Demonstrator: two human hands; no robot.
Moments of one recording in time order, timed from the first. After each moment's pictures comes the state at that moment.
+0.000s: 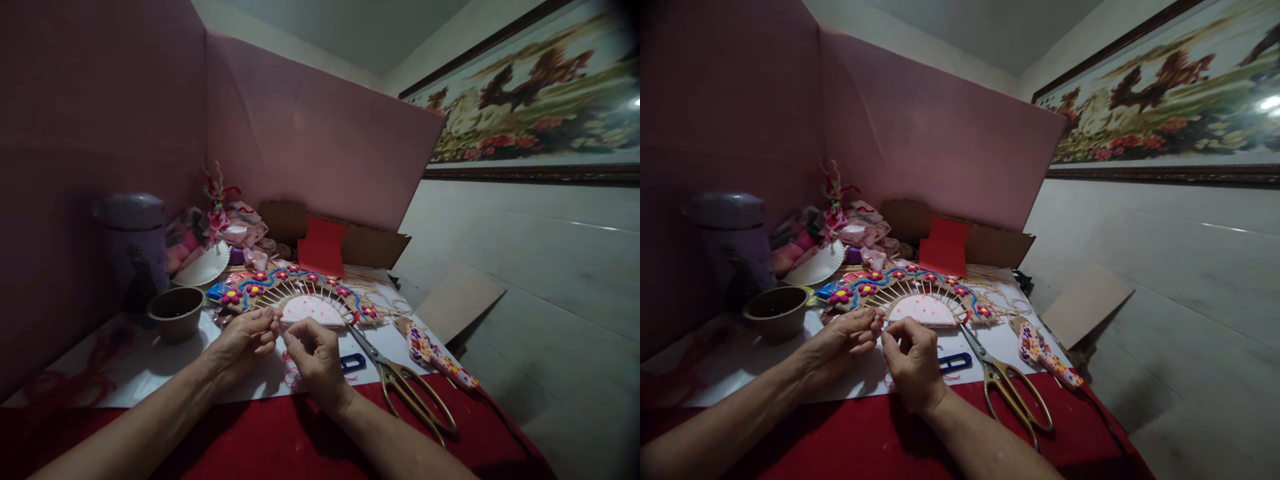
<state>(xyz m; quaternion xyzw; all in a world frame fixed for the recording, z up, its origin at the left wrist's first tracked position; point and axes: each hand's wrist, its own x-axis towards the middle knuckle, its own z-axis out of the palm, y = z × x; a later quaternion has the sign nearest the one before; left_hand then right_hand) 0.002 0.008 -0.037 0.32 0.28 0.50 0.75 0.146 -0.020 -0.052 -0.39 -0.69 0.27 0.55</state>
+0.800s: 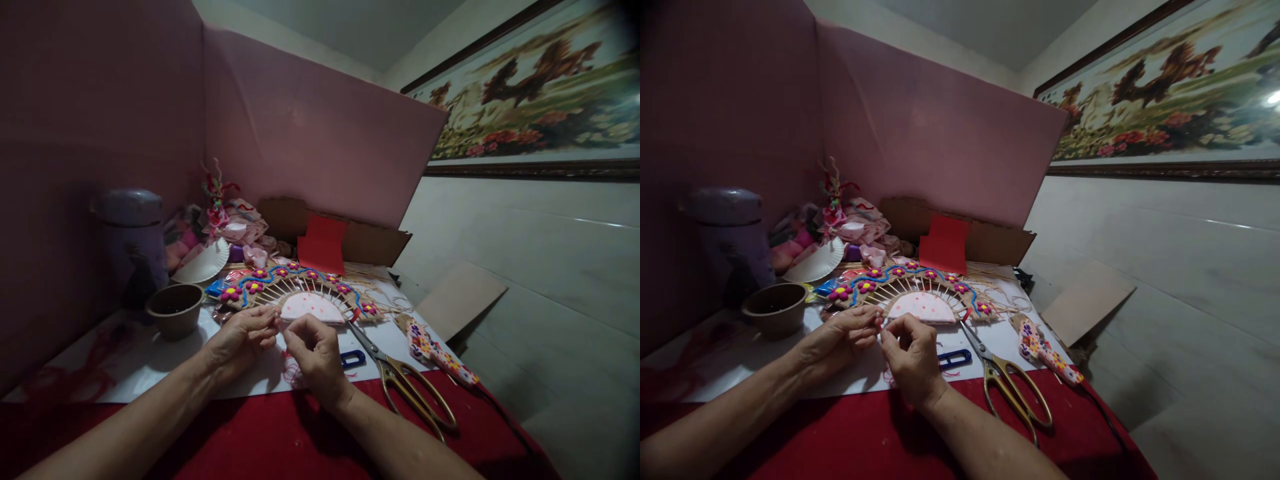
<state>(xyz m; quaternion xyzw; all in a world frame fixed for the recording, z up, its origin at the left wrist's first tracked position) 0.001 0.004 -0.032 0.30 0.28 0.50 0.76 0.147 -0.023 -0.048 -0.39 -0.67 0.30 0.55</state>
